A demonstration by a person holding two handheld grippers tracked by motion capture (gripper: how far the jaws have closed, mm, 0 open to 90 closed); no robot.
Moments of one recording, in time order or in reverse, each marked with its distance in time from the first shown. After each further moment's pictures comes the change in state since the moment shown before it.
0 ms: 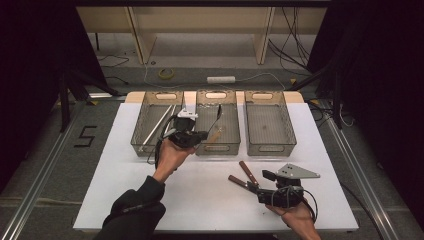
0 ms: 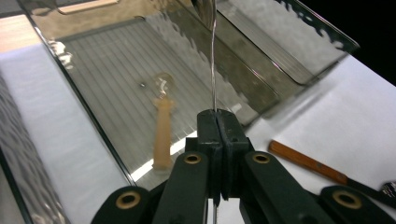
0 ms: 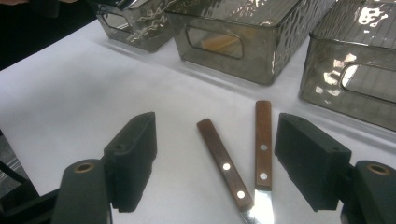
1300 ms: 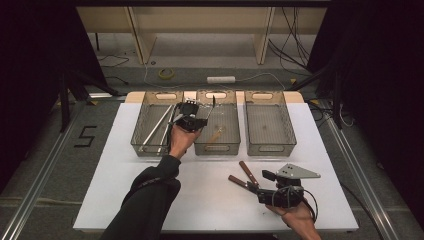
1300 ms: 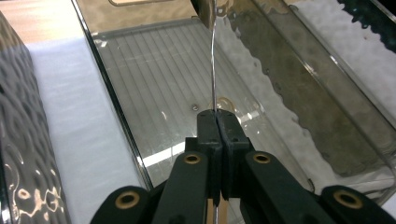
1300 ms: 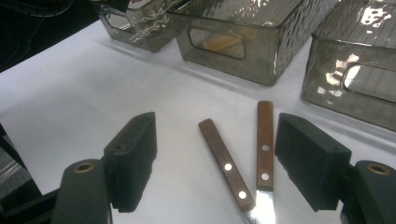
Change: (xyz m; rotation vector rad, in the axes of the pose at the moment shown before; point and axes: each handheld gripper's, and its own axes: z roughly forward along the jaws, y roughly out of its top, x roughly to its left) left arm 0.038 0.022 0.060 0.032 0.125 -0.142; right arm 0.000 0.000 0.000 0.000 0.008 -0.002
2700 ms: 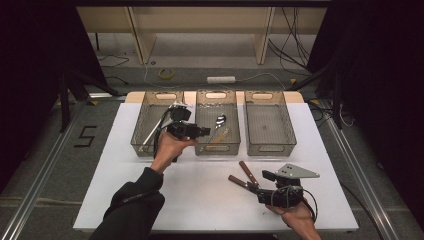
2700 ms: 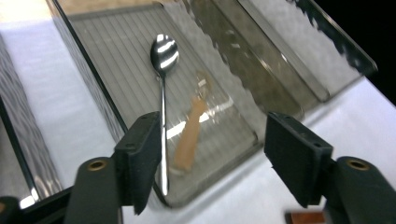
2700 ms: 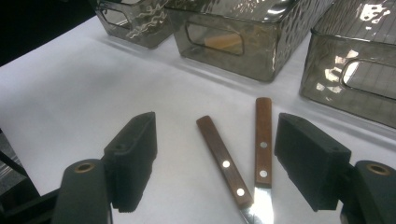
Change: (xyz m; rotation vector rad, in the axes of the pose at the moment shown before) left arm -0.006 -0.021 -0.057 0.020 -0.145 0.031; right arm 0.000 0.000 0.001 0.016 -0.007 -0.001
